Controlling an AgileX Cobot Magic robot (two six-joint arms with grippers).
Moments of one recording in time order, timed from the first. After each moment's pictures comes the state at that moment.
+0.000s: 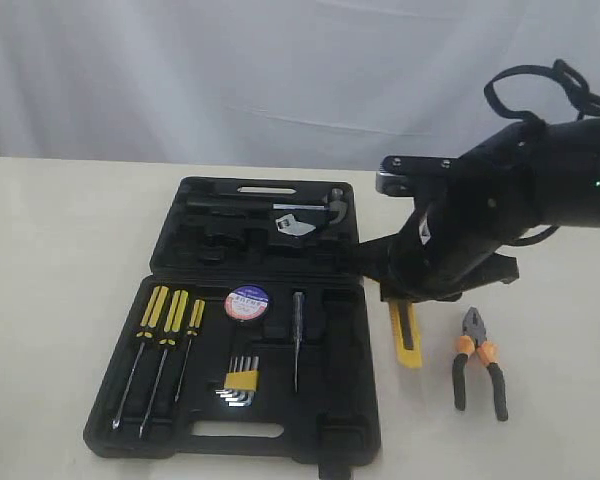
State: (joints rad) left arm 0.07 0.00 0.00 0.01 0.35 0.01; right arm 0.11 1.74 -1.08 -0.22 0.57 0.64
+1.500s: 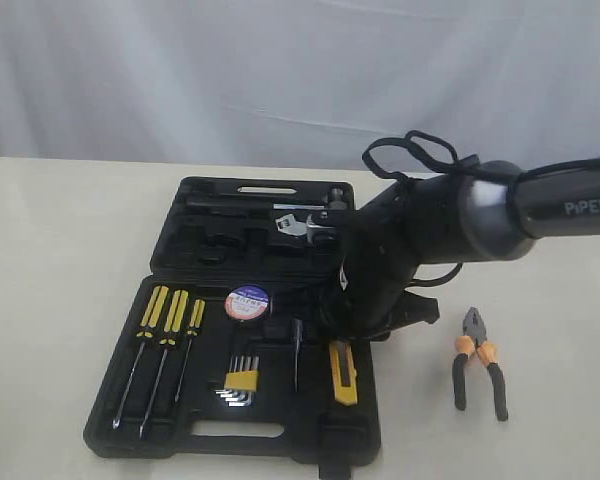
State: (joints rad) left arm 0.07 0.00 0.00 0.01 0.35 0.01; right arm 0.23 1.98 -1.20 -0.19 0.54 0.71
